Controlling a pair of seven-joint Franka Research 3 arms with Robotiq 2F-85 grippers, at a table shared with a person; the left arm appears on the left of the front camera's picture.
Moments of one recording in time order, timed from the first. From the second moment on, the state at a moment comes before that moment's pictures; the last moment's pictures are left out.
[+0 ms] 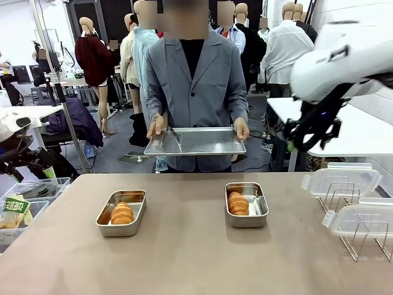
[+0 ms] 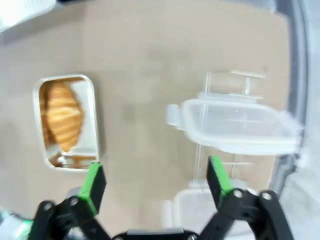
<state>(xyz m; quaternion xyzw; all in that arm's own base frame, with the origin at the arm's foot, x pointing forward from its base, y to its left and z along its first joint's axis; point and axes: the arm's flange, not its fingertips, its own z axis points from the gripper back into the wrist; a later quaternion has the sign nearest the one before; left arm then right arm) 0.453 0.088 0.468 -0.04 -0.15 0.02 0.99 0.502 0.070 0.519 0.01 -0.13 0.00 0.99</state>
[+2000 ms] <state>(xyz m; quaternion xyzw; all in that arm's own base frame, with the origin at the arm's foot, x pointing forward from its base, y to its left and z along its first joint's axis) 0.453 0.088 0.469 -0.04 -0.15 0.02 0.99 0.498 -0.058 0.513 -0.06 -0.10 -0.03 0.99</state>
